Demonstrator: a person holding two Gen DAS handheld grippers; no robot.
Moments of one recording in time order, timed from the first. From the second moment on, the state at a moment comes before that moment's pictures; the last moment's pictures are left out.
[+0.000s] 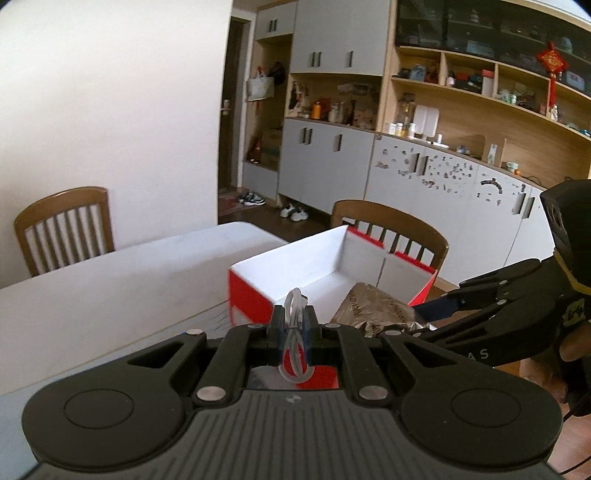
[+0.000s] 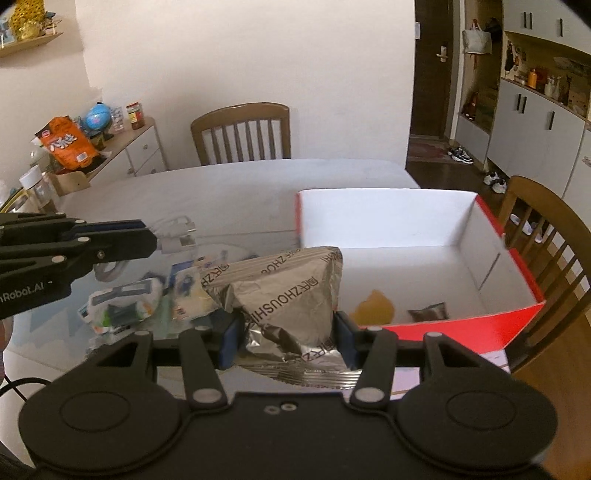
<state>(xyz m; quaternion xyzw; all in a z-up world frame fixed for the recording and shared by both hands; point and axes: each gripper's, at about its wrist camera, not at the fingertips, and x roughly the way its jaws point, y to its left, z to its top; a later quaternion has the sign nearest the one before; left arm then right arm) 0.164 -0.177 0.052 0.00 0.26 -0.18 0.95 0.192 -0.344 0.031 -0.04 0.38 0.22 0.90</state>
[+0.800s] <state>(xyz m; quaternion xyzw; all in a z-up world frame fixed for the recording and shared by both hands) 0.275 -0.269 0.016 0.03 0.30 -0.18 0.94 0.288 -0.429 0.006 -0.05 0.40 0.20 0.89</state>
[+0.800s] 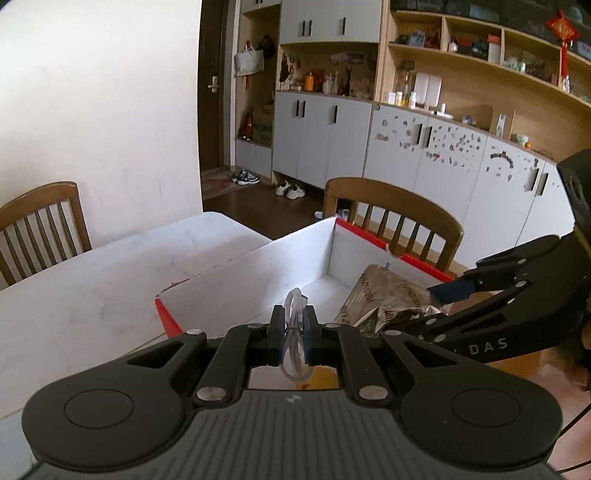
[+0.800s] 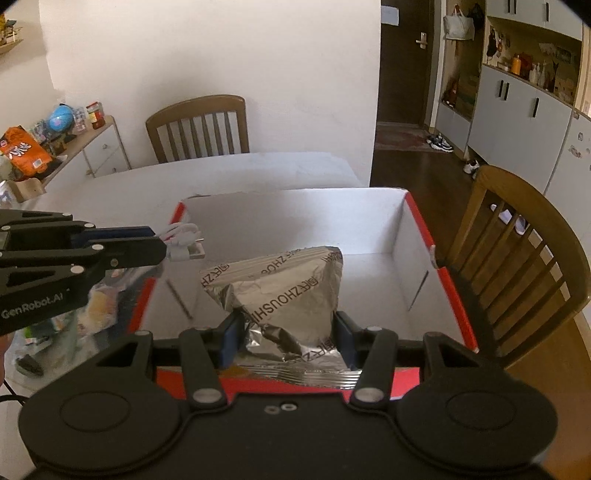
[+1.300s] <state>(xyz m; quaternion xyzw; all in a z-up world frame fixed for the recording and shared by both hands) 0.334 -0.291 -0.018 0.05 0.36 -0.16 0.92 0.339 -0.435 -0.034 -0.07 0.44 0.20 0.87</state>
